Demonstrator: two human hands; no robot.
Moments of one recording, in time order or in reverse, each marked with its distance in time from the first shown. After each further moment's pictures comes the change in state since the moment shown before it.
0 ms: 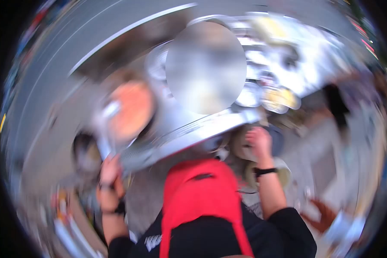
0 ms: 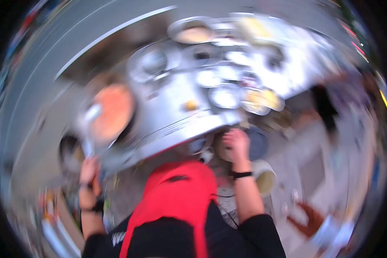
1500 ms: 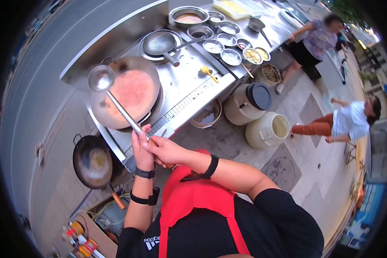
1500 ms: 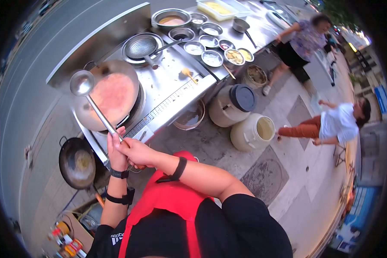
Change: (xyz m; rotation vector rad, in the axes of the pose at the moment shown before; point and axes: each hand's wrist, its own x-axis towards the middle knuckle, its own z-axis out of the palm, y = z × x) left_hand -0.037 -0.040 -0.009 -0.415 -0.267 0.577; right_hand -0.343 0.062 0.404 -0.485 -0.767 0.394
